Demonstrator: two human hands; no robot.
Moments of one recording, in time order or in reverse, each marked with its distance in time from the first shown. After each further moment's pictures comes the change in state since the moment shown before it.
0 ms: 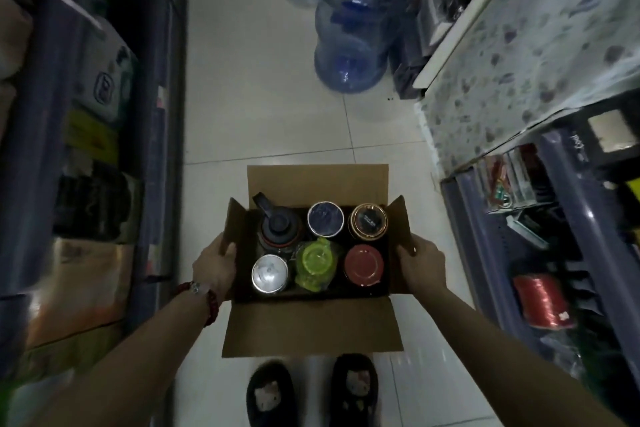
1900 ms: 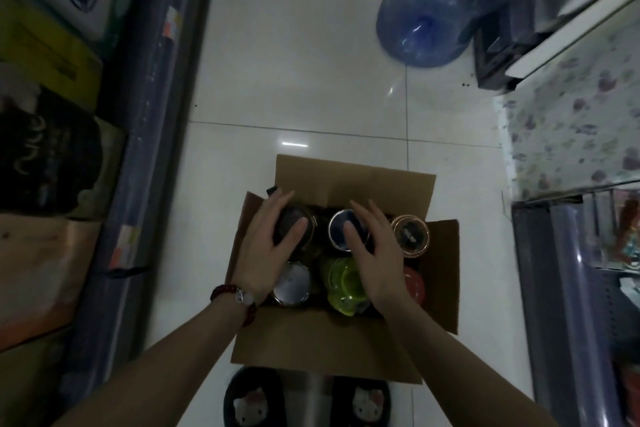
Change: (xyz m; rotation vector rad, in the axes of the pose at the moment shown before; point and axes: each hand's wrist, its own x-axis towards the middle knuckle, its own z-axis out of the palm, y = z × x) left_hand 0.116 -0.032 0.082 -0.232 -0.097 0.430; right_hand 0.071 -0.041 0.176 0.214 -0.272 -0.310
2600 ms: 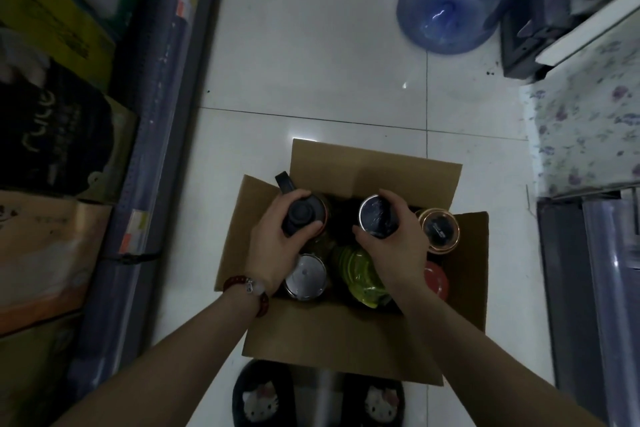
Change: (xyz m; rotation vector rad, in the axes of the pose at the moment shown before) left_hand 0.001 -0.024 0.006 -0.096 0.090 0.024; right_hand 0.012 0.015 0.011 -0.088 0.166 -0.026
